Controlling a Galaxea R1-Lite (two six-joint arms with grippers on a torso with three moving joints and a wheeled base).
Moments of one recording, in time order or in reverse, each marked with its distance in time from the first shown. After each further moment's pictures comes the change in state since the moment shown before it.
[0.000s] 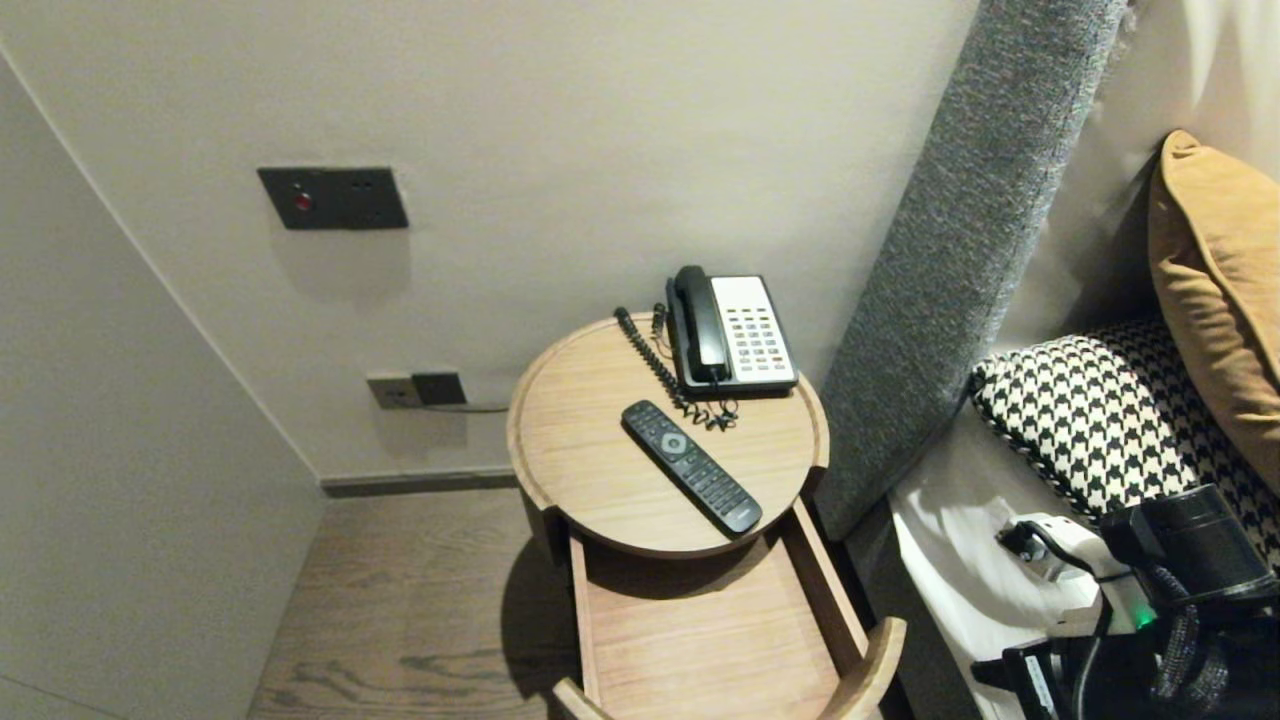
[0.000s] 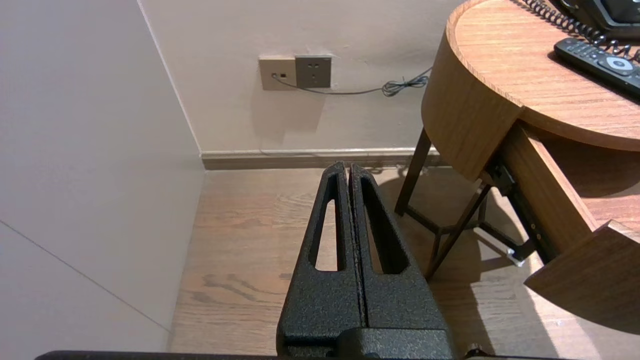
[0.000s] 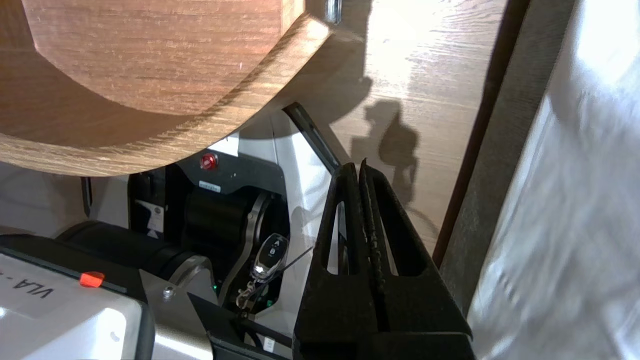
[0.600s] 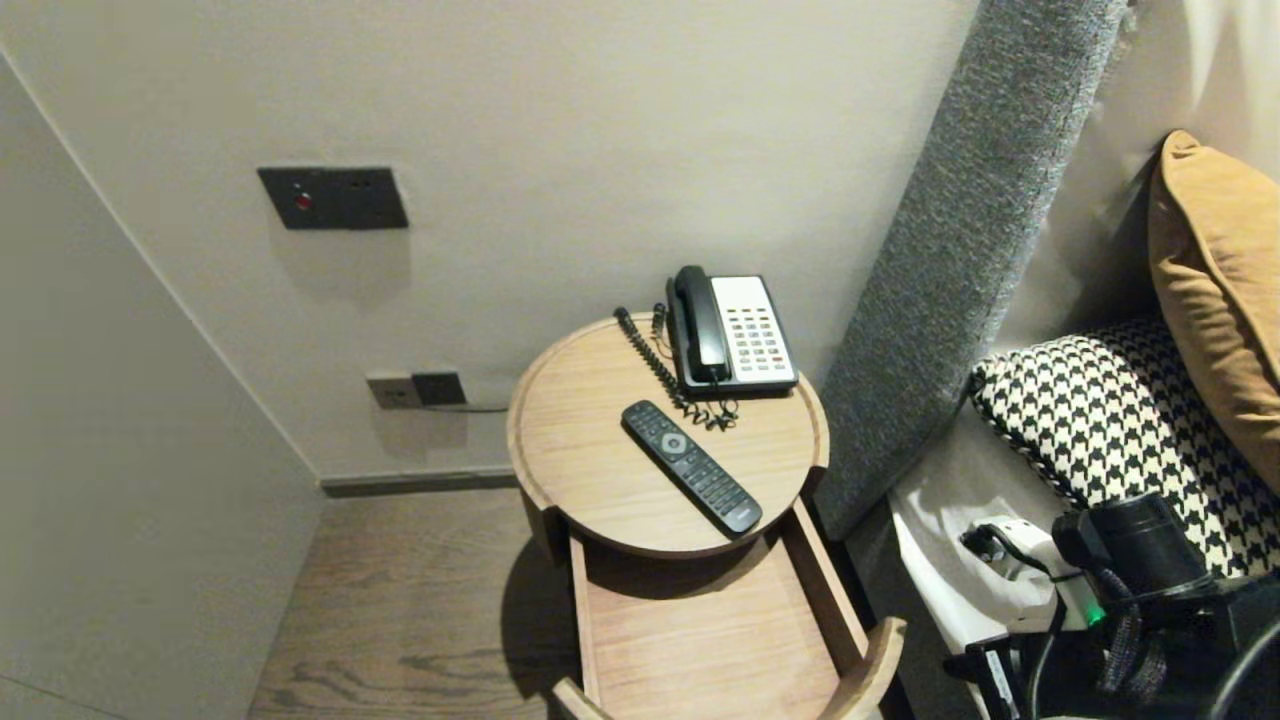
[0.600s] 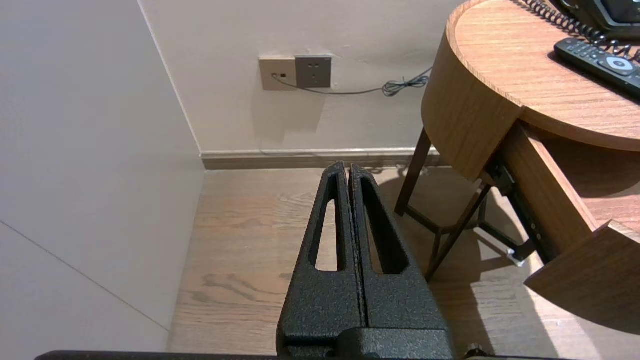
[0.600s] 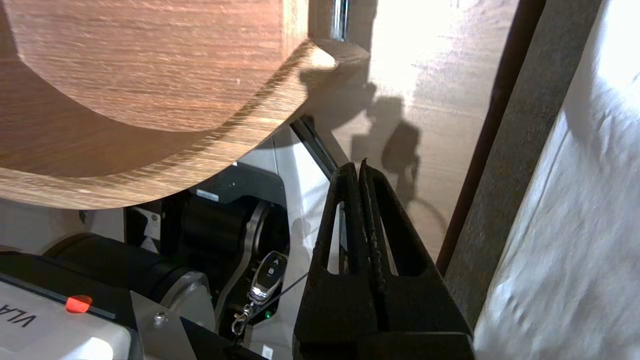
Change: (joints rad) left arm 0.000 0.000 0.000 0.000 0.000 0.000; right arm 0.023 0.119 0.028 -0.147 -0.002 0.009
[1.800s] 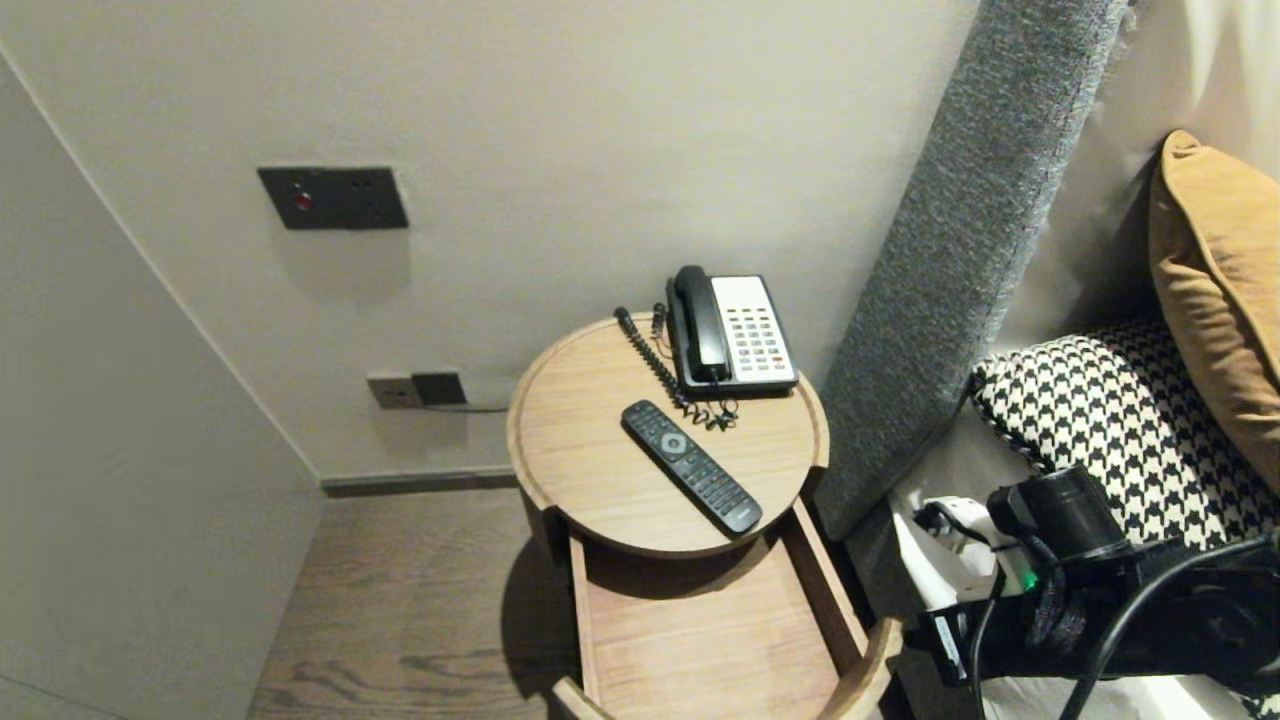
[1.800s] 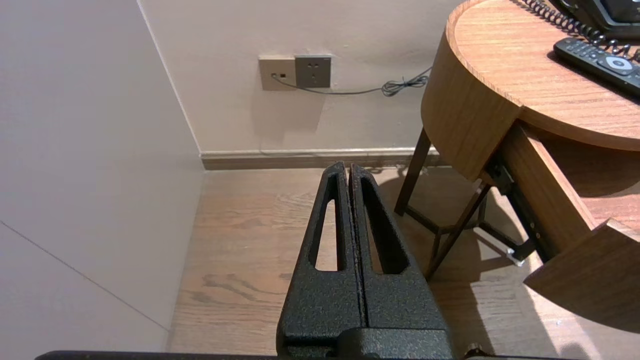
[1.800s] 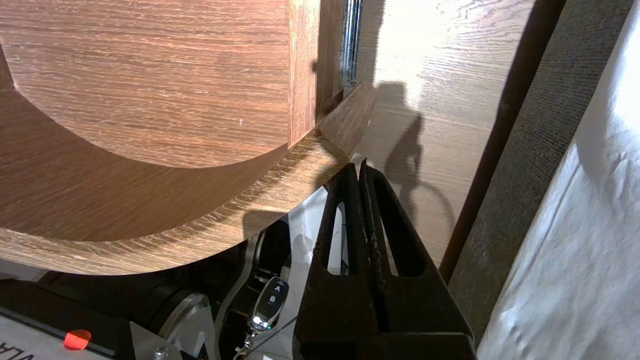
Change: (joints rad) left arm 0.000 0.000 0.000 0.000 0.000 0.001; right arm 0.024 0.145 -0.102 -0.043 0.004 0.010
